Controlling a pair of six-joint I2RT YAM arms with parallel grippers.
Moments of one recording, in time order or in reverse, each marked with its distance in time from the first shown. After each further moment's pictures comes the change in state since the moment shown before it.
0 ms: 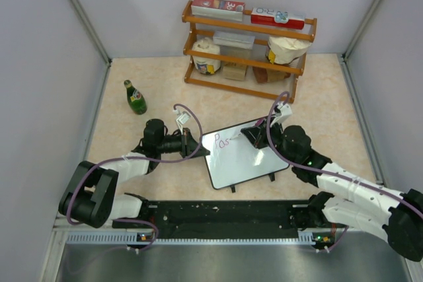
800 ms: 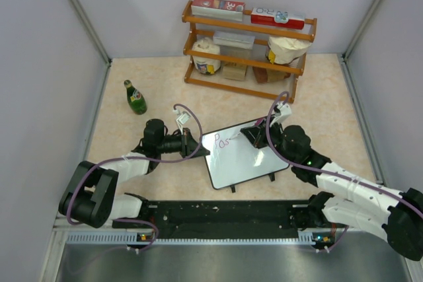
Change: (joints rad) left arm 0.000 0.000 0.000 -0.001 -0.003 0.000; right arm 0.000 0.013 0.000 0.016 0.000 0.000
